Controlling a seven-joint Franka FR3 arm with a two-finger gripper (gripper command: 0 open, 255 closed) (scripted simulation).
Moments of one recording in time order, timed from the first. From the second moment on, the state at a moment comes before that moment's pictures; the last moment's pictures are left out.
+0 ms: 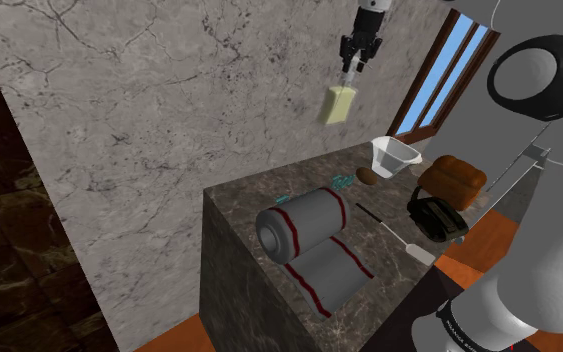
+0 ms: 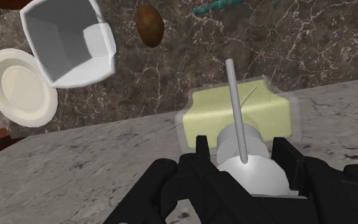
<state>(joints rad) -0.09 0.37 -0.15 -1.08 -0.07 1.51 -0.01</state>
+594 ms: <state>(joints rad) -0.12 0.24 -0.17 -1.19 -0.08 1.50 -0.07</state>
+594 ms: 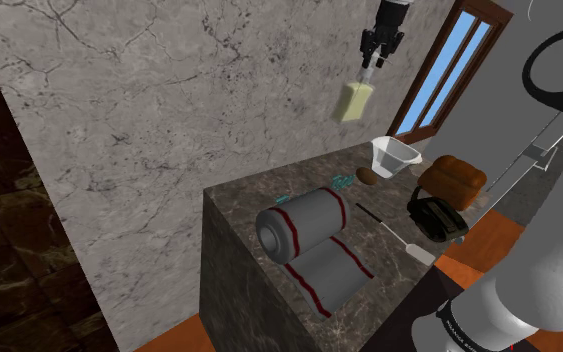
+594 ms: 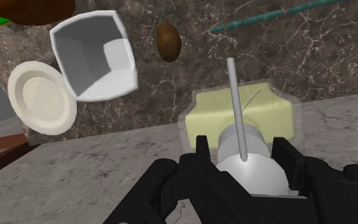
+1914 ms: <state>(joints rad) -0.28 -0.21 -0.34 -1.66 -0.15 1.57 -0.40</state>
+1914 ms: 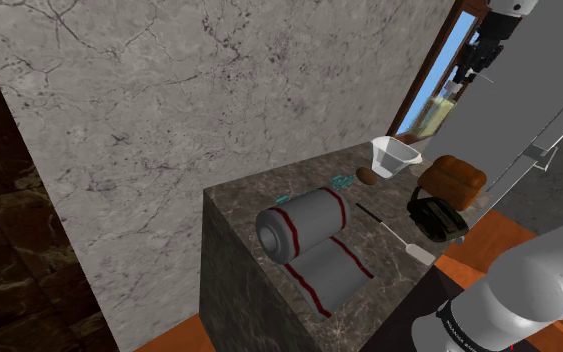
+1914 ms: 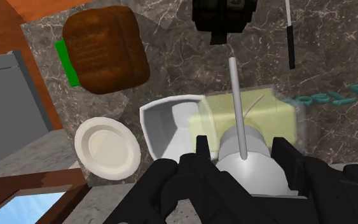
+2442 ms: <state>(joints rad) -0.35 -0.29 -0.44 -1.68 -0.19 1.54 -0.58</state>
